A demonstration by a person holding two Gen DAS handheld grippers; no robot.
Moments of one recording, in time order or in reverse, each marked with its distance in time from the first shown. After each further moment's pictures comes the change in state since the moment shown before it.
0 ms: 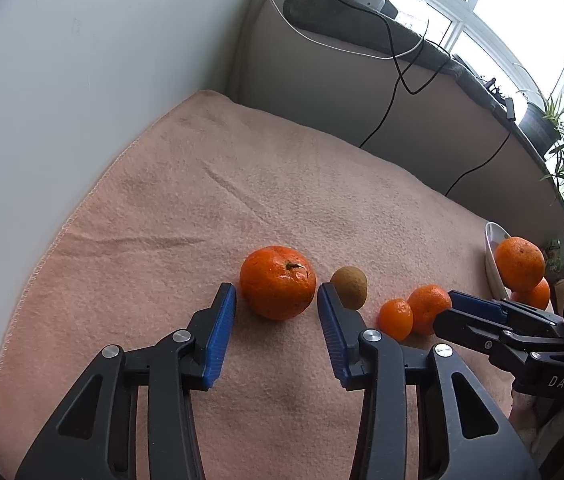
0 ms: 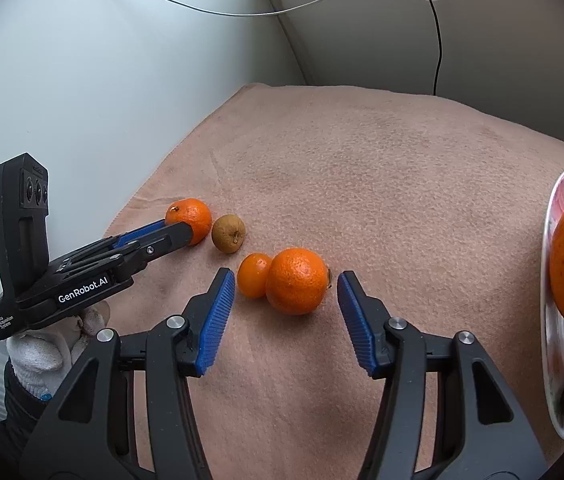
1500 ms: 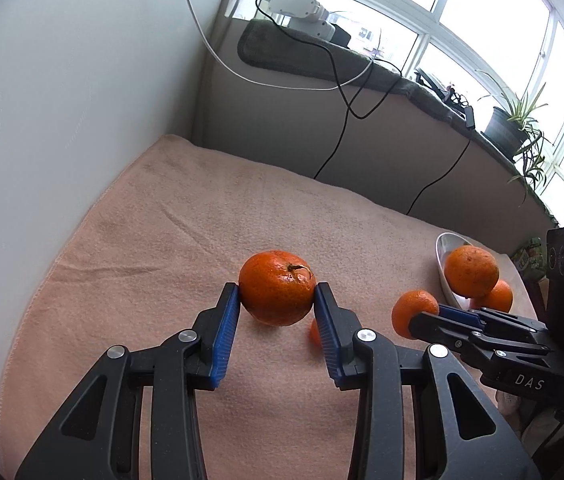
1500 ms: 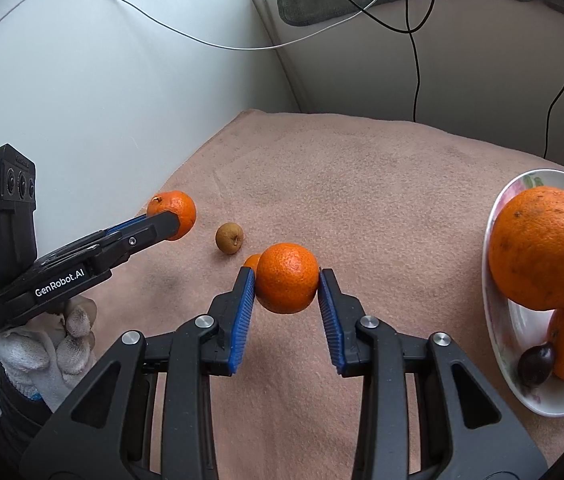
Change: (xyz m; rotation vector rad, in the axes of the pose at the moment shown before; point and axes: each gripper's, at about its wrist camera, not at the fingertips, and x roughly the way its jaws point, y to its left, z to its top) left arm -0.036 -0.042 0.004 0.061 -0.093 -0.059; right arm -0.048 -0.001 -0.013 -0.006 -0.090 -0.020
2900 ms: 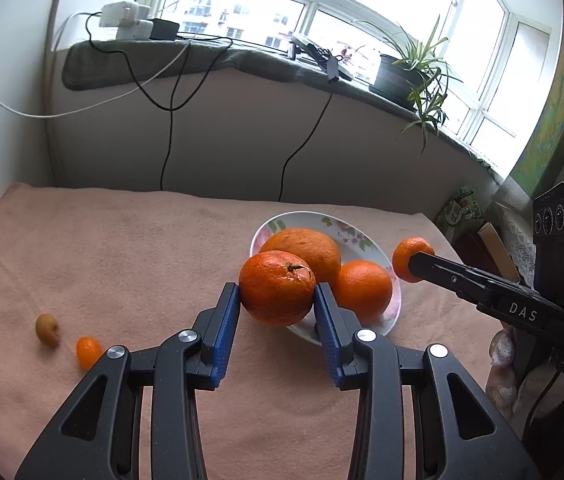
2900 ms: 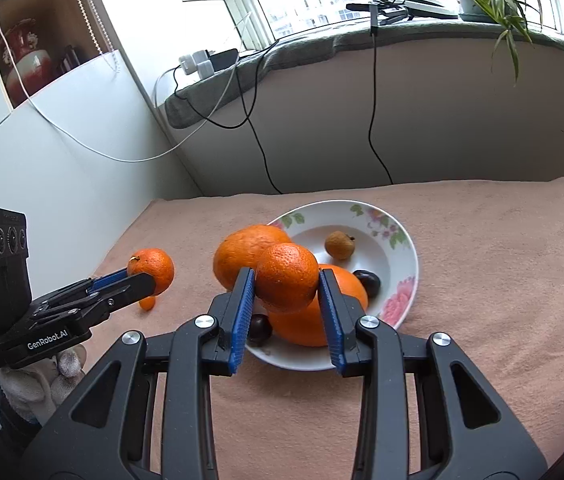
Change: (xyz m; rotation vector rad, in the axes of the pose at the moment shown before) left arm 0.027 -0.172 0.002 0.217 0.037 -0.221; right arm -0.153 -0.133 -0.028 0.188 -0.238 -0.197
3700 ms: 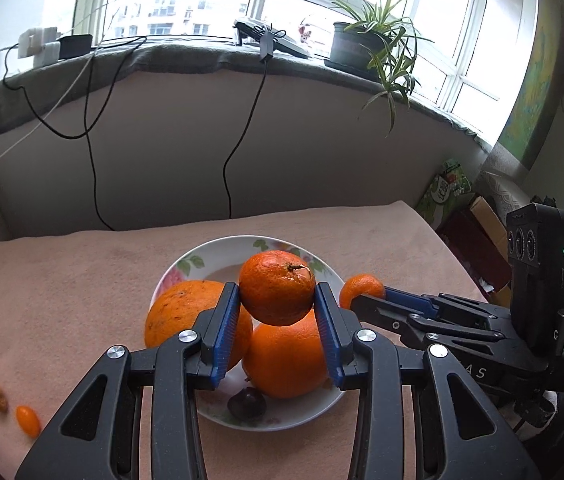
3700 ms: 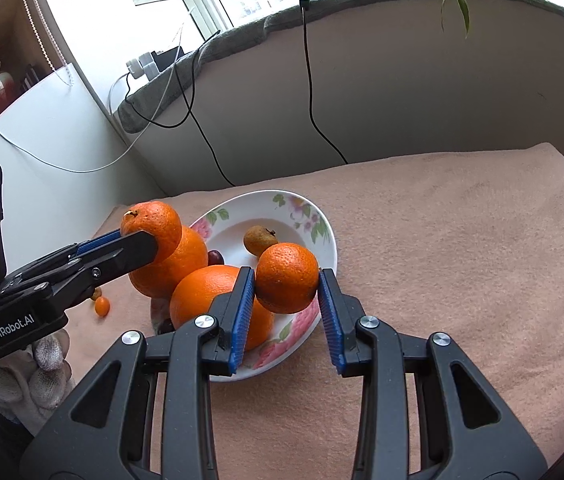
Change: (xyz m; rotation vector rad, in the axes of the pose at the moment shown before) left arm 0.063 -0.068 0.031 0.126 0.054 -0.031; right arm 0.023 -0.061 0.001 0.076 0.045 -0.028
